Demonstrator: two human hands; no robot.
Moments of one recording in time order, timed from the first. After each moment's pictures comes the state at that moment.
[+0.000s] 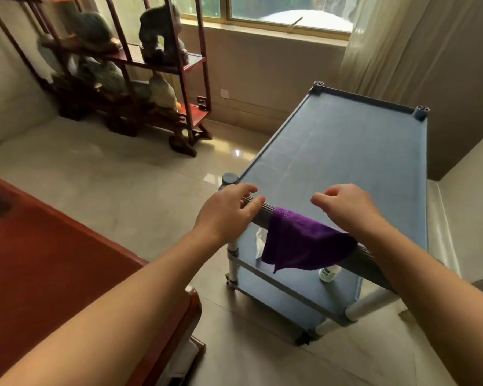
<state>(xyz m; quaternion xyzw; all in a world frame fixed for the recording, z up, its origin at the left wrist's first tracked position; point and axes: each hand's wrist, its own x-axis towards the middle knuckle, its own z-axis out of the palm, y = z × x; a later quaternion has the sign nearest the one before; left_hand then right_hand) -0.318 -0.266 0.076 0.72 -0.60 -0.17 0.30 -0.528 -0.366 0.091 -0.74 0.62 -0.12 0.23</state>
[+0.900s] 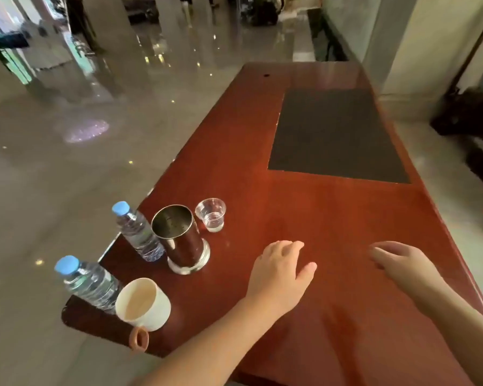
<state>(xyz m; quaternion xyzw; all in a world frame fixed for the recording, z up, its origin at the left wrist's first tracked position) -0.178 0.233 0.020 0.96 -0.08 0.03 0.26 -0.136 -0.009 0.023 -0.87 0.15 0.05 0.46</state>
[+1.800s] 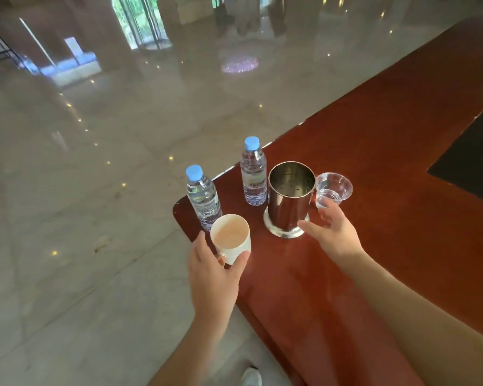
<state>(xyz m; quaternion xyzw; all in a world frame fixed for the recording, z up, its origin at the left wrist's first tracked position) -0.295 0.380 -0.042 0.73 0.52 0.27 0.34 -0.075 0.276 -0.048 -0.80 -0.21 0.26 0.49</state>
